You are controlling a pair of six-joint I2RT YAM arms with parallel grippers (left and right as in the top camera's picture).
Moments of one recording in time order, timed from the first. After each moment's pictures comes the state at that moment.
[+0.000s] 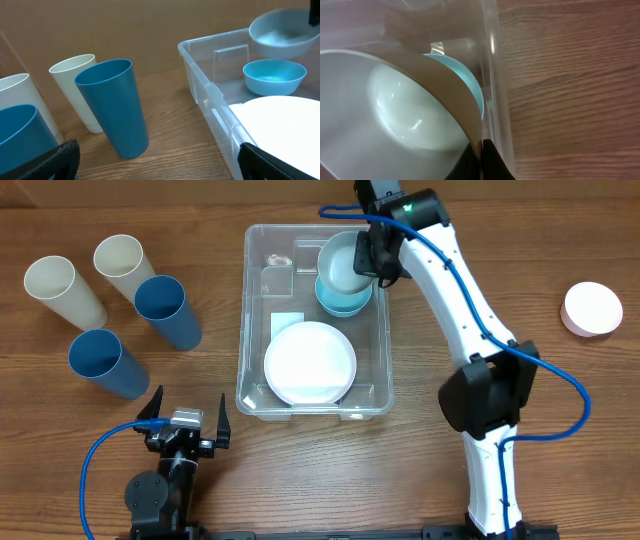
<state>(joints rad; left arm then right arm) 0.08 0.02 0.02 -0.08 0.16 0.19 0.37 2.32 2.37 -1.32 0.12 0.51</state>
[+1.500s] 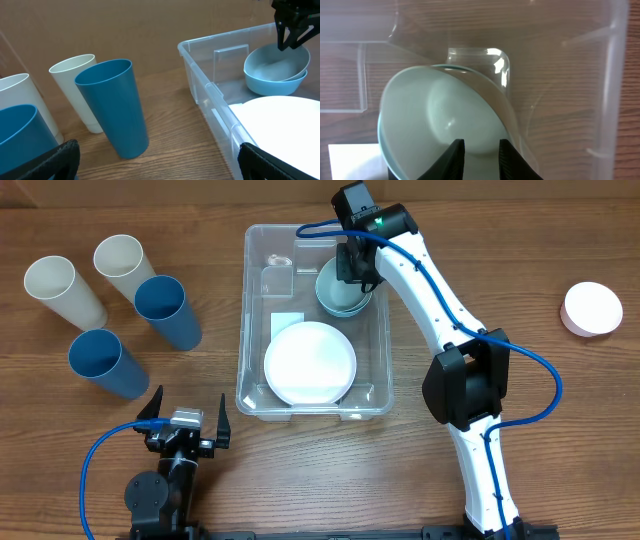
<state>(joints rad) 0.08 0.02 0.02 -0.08 0.16 0.19 0.41 2.42 2.37 -1.20 0.13 0.41</state>
